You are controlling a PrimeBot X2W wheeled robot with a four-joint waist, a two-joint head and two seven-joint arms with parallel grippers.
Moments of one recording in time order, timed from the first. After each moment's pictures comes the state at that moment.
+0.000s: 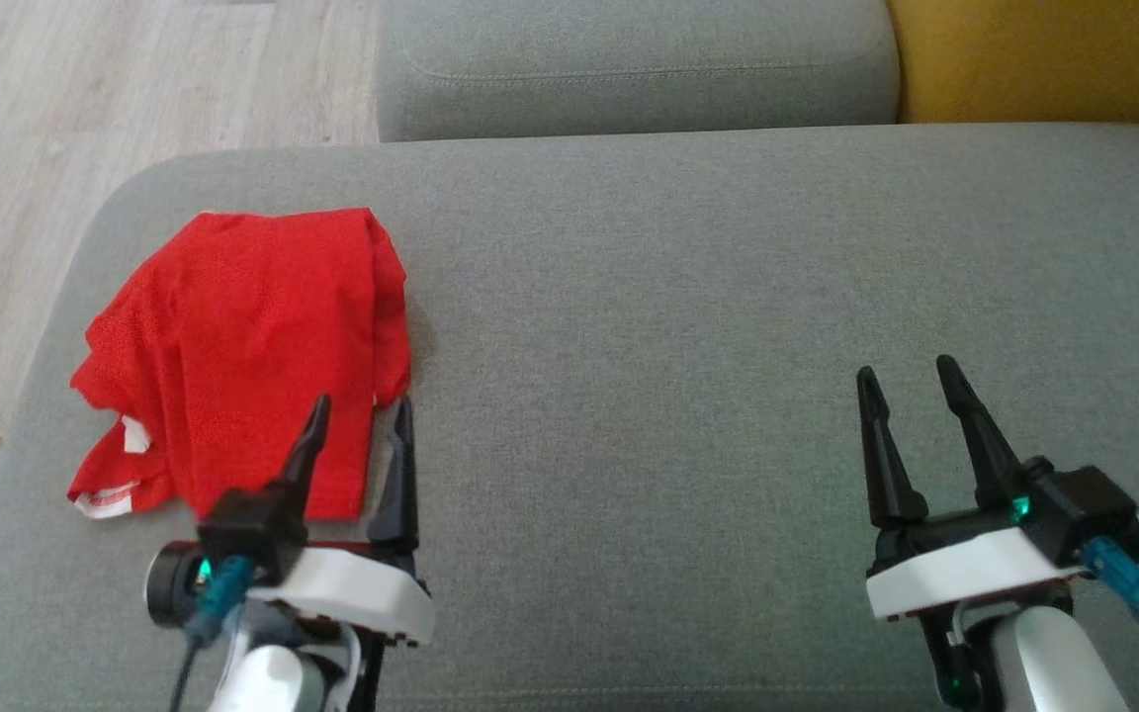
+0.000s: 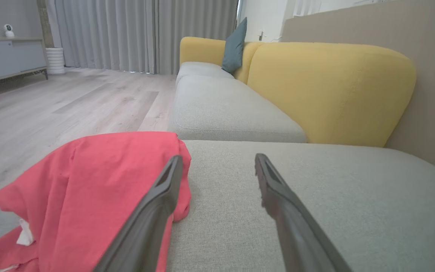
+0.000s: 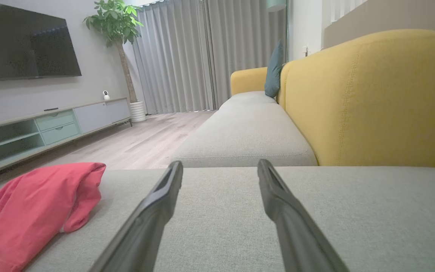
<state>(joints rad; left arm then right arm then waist) -0.03 0.14 -0.37 0.03 -0.28 0.19 -0.18 -0.03 -0.04 0.09 0.12 0.14 0.13 -0.18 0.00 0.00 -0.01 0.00</state>
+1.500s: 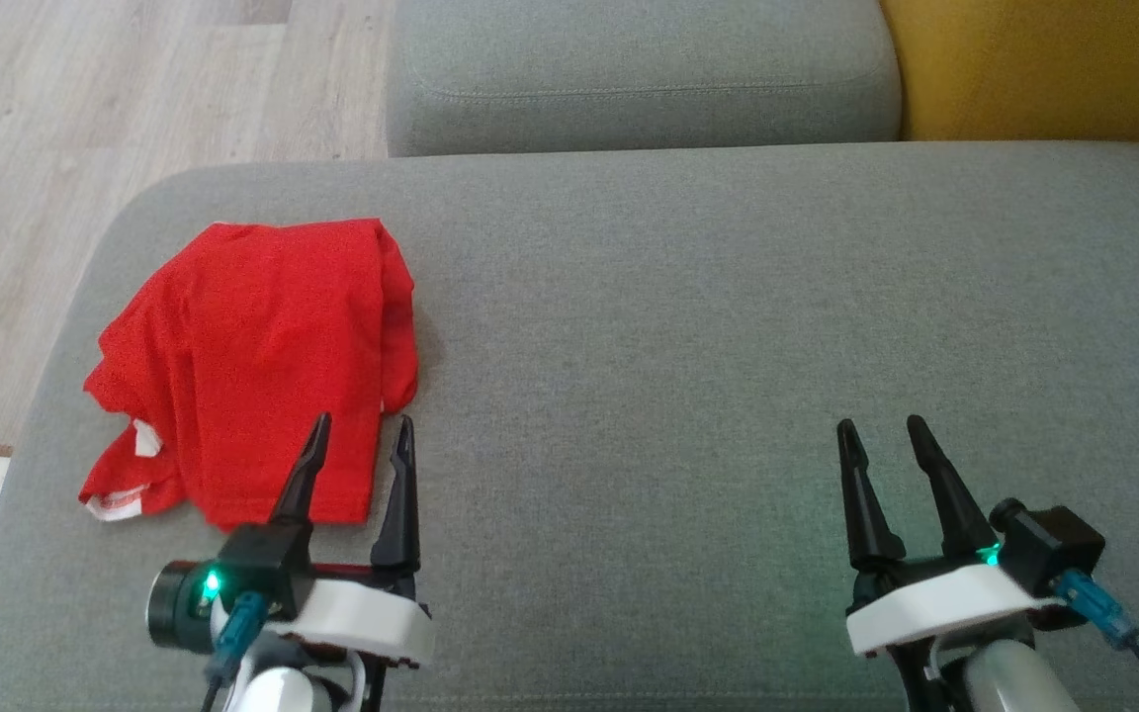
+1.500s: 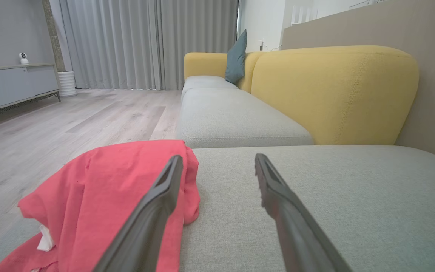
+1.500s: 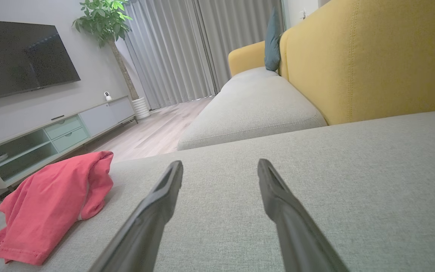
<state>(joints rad) 0.02 0.06 -0.29 0.08 -0.12 0.12 -0.25 -0.03 -0.04 0.14 0.30 0.28 0.13 -0.25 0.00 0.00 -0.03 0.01</state>
